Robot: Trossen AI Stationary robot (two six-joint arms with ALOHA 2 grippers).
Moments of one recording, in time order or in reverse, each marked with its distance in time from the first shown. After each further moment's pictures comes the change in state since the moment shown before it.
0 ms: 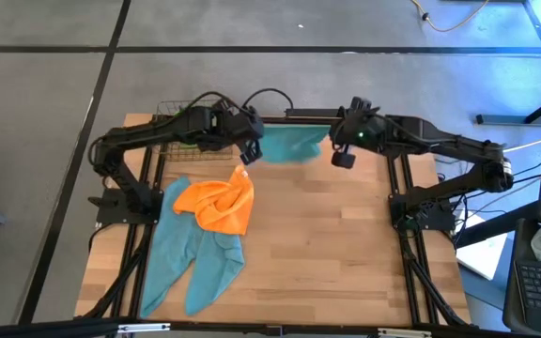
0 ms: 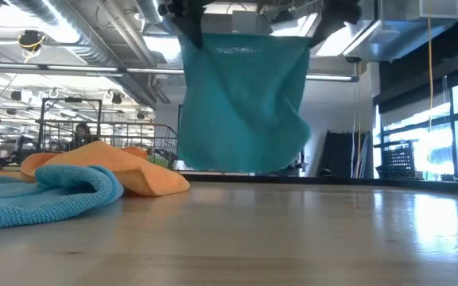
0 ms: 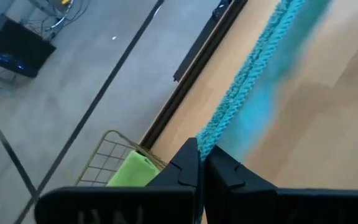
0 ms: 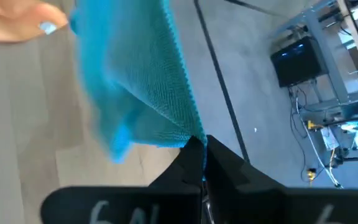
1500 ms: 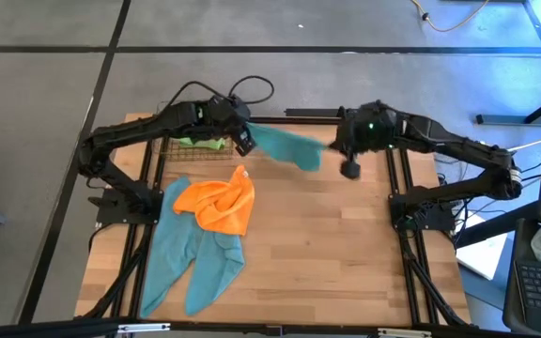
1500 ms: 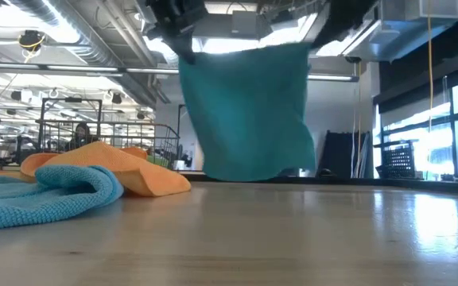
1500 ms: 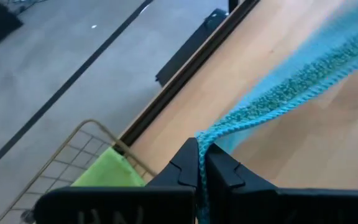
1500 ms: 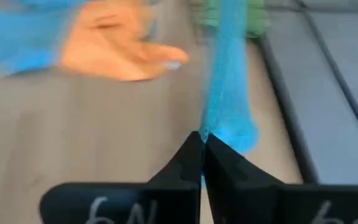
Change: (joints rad) left arm 0.149 -0.147 -0.276 0.258 0.171 -0.013; right arm -0.130 -0.109 -0.156 0.094 -0.595 0.070
